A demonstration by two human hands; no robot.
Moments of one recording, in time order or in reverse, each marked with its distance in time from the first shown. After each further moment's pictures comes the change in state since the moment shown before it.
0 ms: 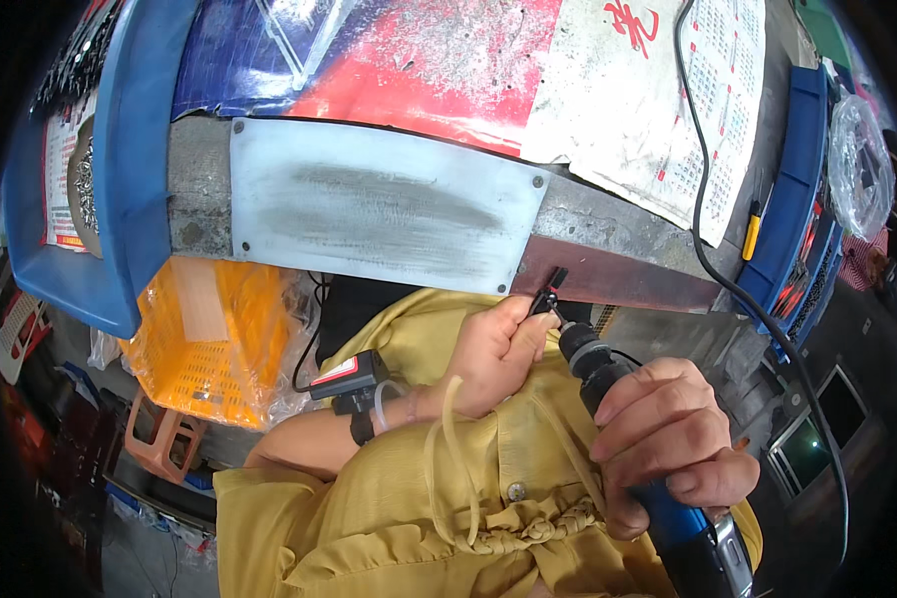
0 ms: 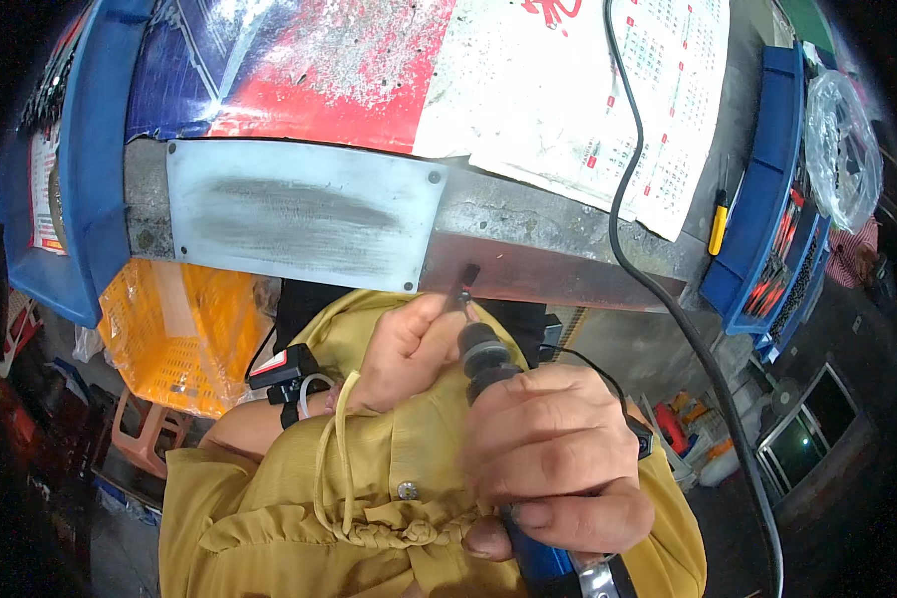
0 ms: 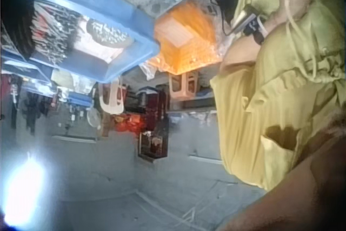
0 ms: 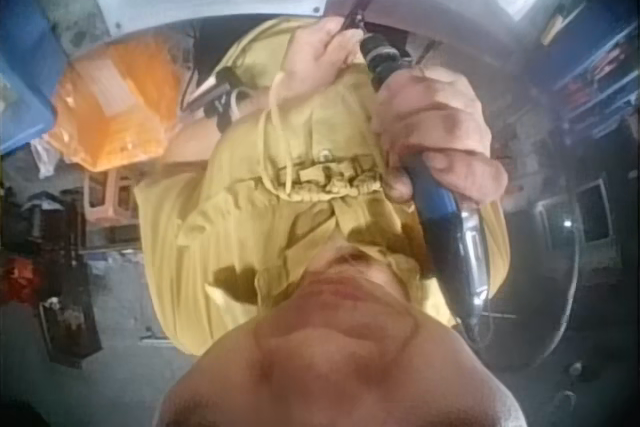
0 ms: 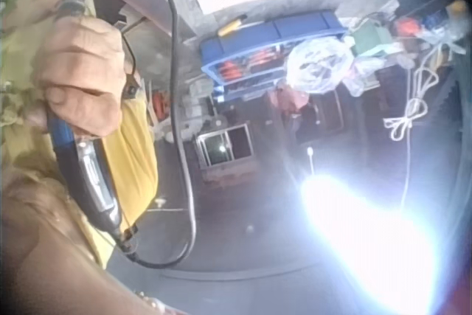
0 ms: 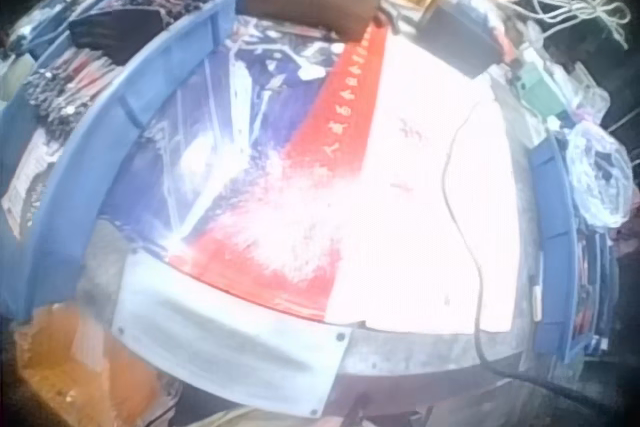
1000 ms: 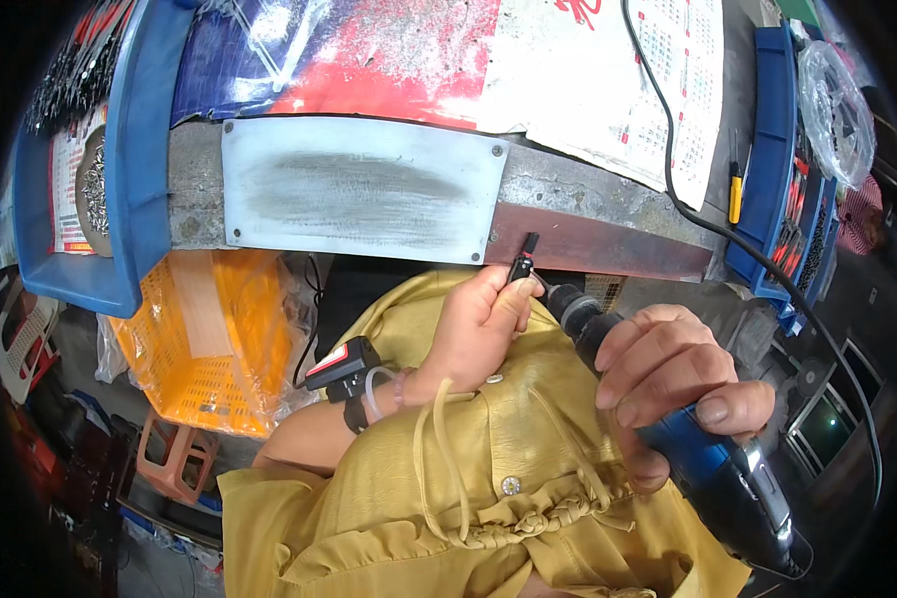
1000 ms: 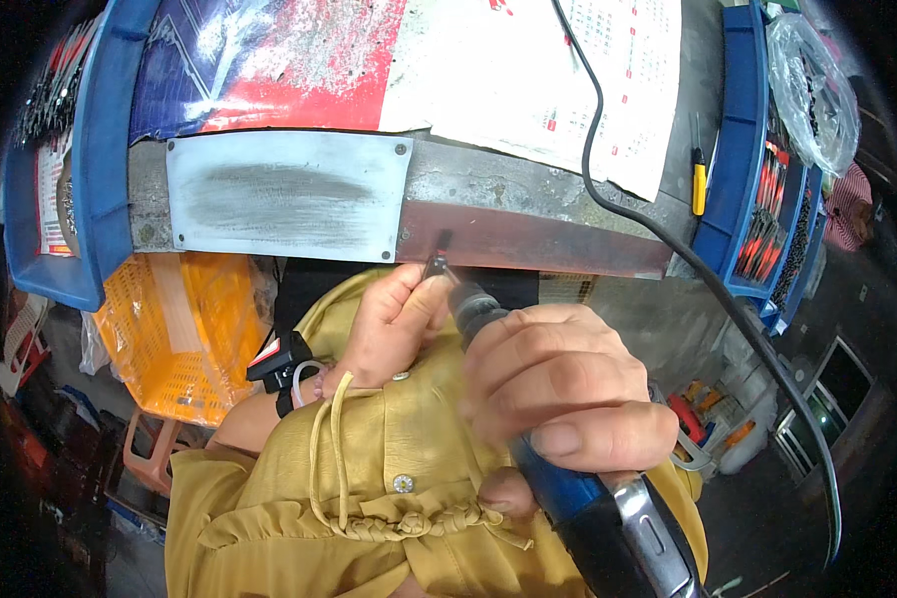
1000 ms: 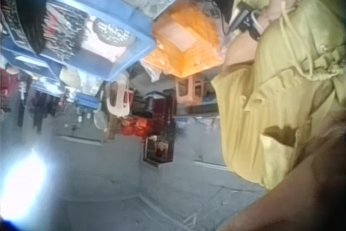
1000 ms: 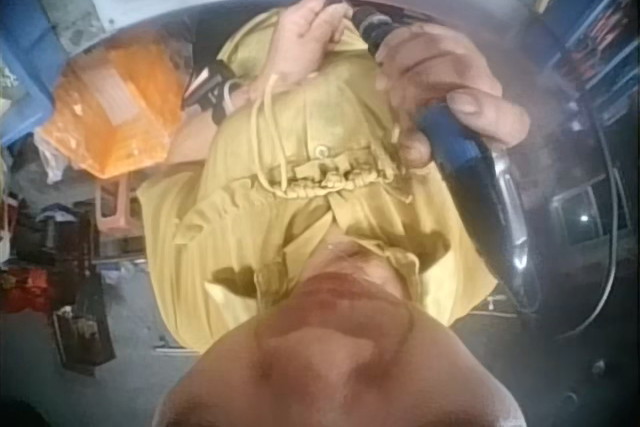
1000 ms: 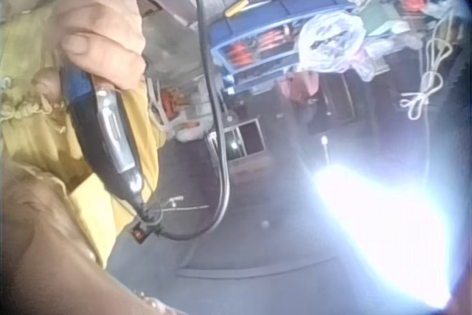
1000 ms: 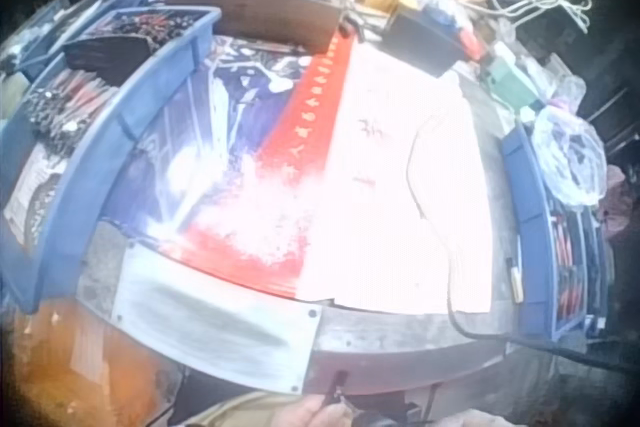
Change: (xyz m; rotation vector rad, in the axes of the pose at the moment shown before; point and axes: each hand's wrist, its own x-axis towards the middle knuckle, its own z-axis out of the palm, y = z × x) left_hand 0.000 0.008 0.002 -0.044 -0.028 -0.079; right_hand -0.010 -0.012 -0.016 0.035 -0.015 0.013
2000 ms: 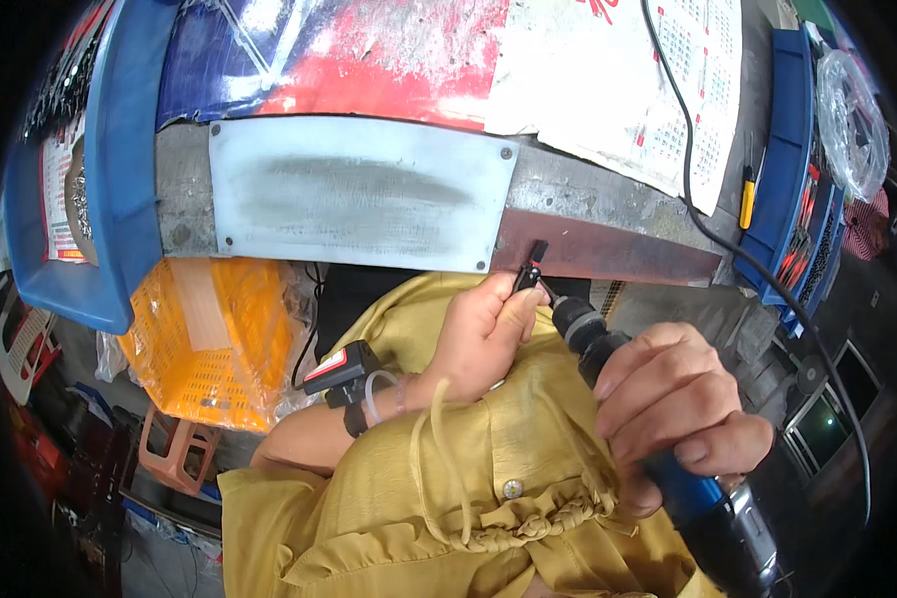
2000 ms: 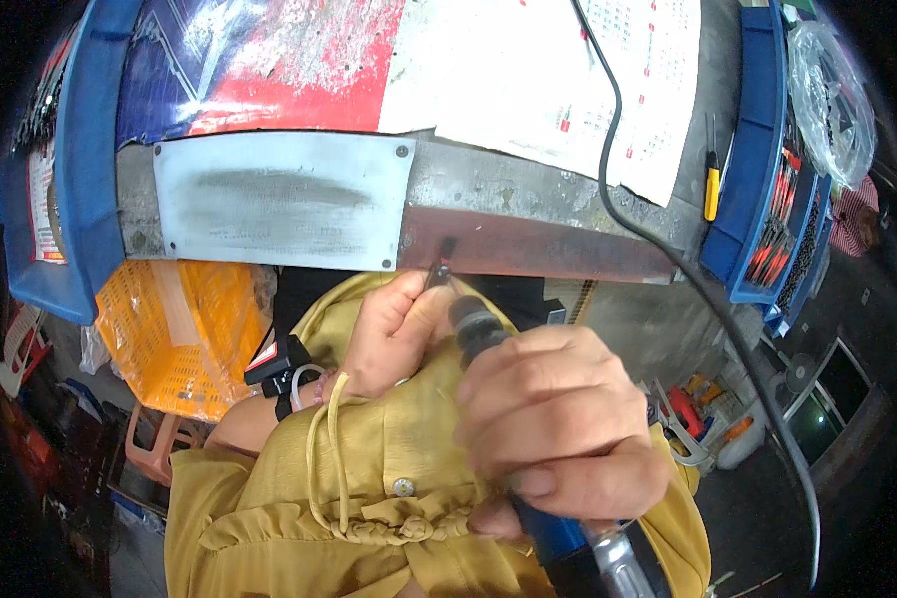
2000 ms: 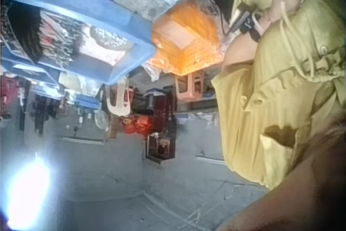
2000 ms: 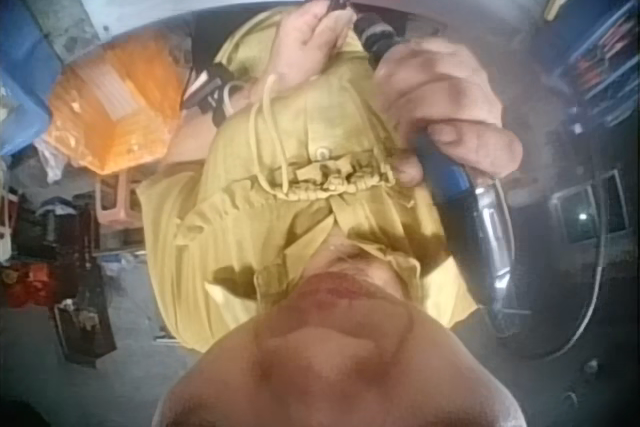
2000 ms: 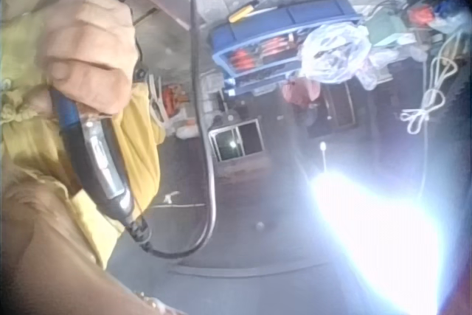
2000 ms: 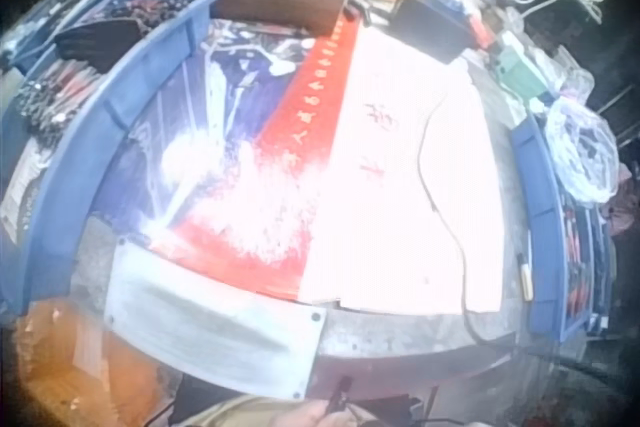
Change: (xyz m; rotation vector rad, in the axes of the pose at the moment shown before) left_hand -0.001 -0.004 -0.001 0.026 -0.004 0.011; right_hand 0.005 0.008 0.009 0.158 0.114 -0.010
